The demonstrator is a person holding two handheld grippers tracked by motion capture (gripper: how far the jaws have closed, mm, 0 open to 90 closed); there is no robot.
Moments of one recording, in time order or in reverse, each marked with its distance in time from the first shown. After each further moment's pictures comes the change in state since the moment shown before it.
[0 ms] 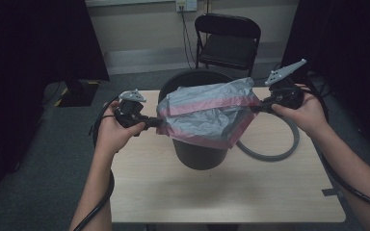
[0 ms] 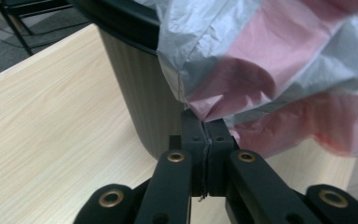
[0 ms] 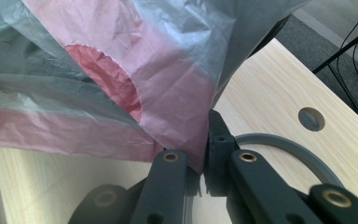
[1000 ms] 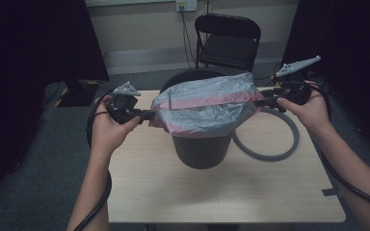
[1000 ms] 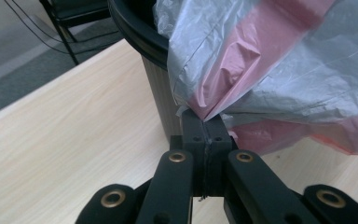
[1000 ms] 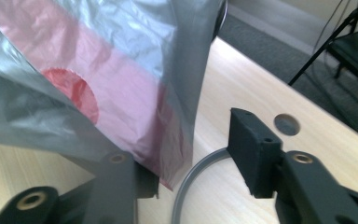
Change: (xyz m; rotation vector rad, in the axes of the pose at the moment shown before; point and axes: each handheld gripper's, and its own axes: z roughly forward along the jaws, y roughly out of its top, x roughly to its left) left arm -0.015 0.015 -0.029 -0.006 0.094 0.030; right arm -0.022 -0.008 -0.009 -0.124 -0.073 0.108
